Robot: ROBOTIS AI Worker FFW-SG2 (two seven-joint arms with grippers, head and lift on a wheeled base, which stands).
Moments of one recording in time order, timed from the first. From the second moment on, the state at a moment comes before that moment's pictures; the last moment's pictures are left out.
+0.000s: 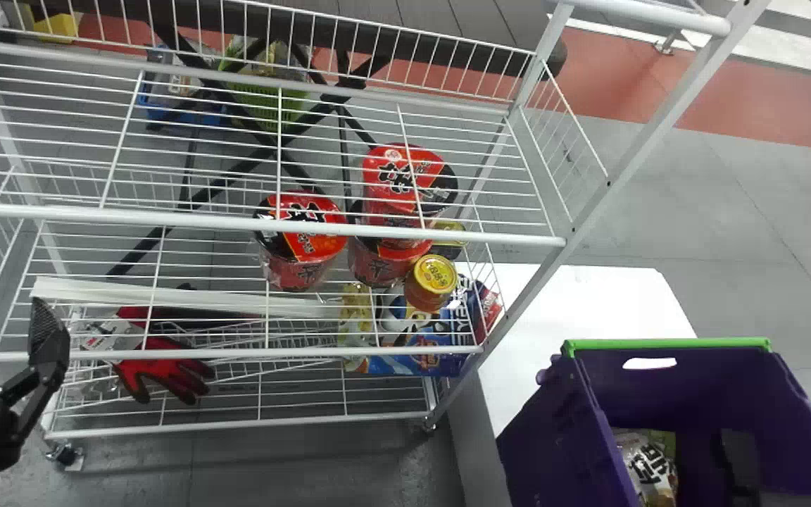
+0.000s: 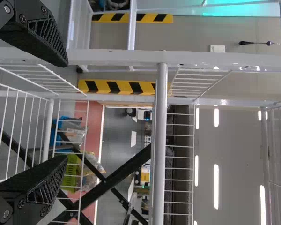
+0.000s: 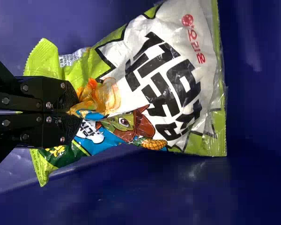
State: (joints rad) left arm 0.36 0.28 -0.28 -1.49 0.18 -0.56 0.37; right arm 0.10 -0.50 -0.50 -0.87 0.10 0.72 0.49
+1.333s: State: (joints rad) left arm 0.36 0.28 -0.28 -1.49 0.18 -0.56 0.37; right arm 0.12 -0.50 -0.51 -0.90 0.10 0.76 0.51
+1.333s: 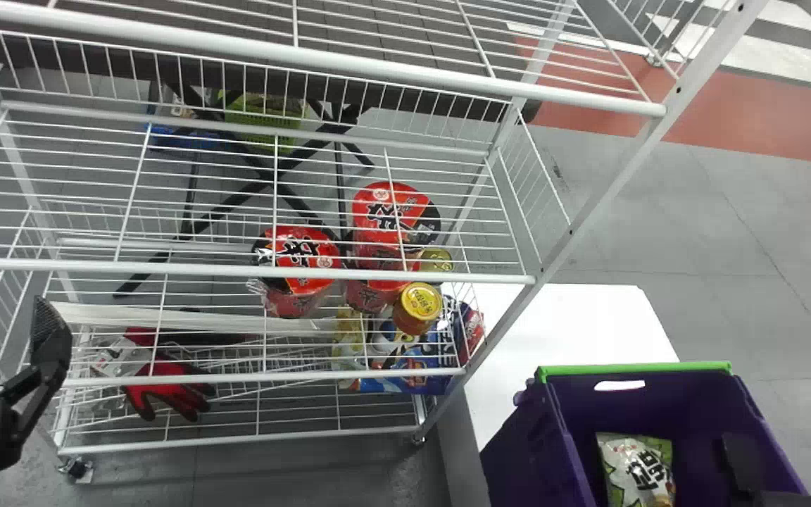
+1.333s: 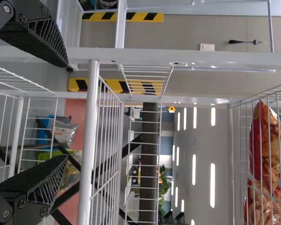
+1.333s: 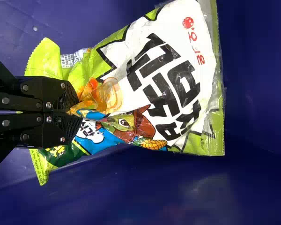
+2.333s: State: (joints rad) left arm 0.36 0.28 -0.28 -1.49 0.18 -0.56 0.37; right arm 0.12 -0.49 -0.51 -0.91 0.08 0.75 0.53
